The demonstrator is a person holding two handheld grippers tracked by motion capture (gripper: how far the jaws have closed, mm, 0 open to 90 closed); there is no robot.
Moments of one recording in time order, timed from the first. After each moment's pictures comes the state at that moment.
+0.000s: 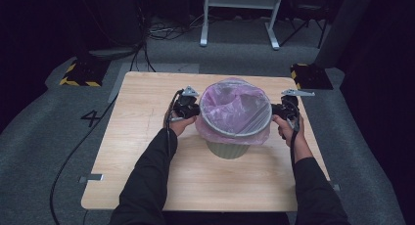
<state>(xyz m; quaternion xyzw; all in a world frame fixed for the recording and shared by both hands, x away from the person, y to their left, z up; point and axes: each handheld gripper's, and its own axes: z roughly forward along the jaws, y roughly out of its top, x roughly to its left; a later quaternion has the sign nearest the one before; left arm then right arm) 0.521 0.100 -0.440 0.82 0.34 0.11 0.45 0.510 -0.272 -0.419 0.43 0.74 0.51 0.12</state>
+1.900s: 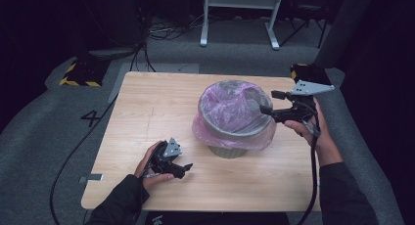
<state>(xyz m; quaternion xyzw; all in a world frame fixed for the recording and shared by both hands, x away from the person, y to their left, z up) 0.358 0.147 -0.489 0.87 0.28 0.15 0.37 0.440 -0.254 -0.314 0.27 0.80 0.49 0.20</state>
